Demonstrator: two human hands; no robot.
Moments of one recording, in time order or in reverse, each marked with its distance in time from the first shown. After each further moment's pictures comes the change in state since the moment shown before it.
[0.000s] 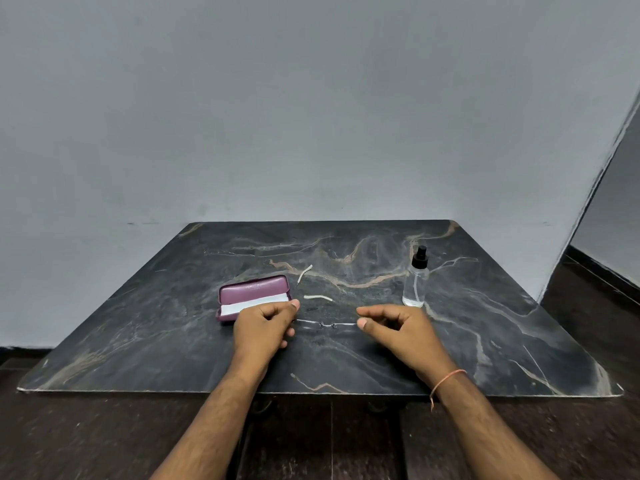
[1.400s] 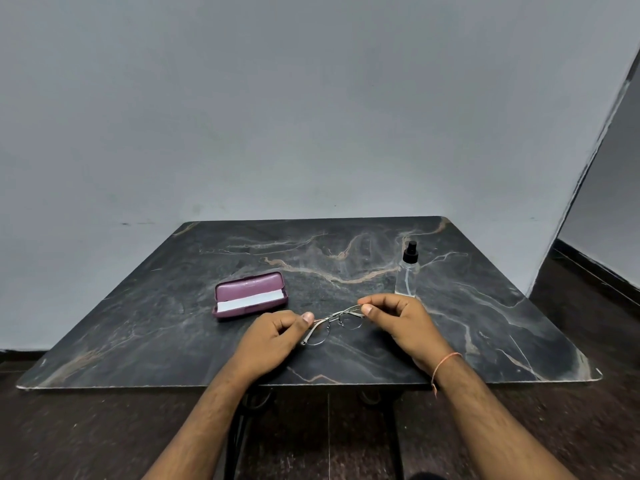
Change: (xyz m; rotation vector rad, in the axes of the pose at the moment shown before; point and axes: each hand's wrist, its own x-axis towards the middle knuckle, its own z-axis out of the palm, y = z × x) left_hand -0.011 -0.003 -0.012 0.397 -0.450 0.363; right_hand 0.005 0.005 -0.011 0.165 0.006 0.045
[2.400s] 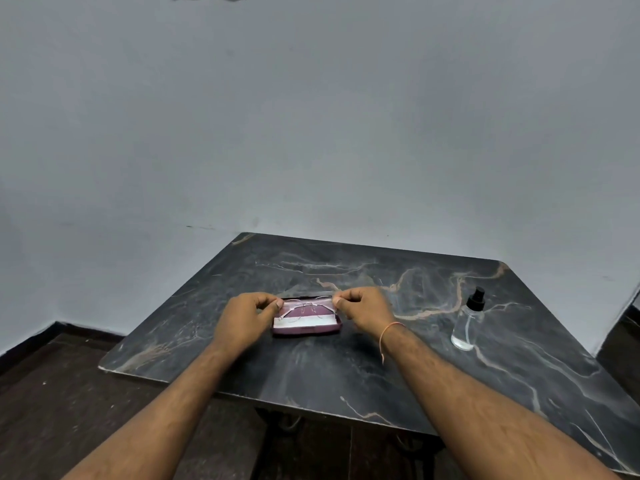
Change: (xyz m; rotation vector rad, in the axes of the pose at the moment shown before) left_hand 0.014 -0.056 -0.129 0.247 0.367 -0.246; right_hand 0.115 -0.026 0.147 -0.366 -0.073 0.086
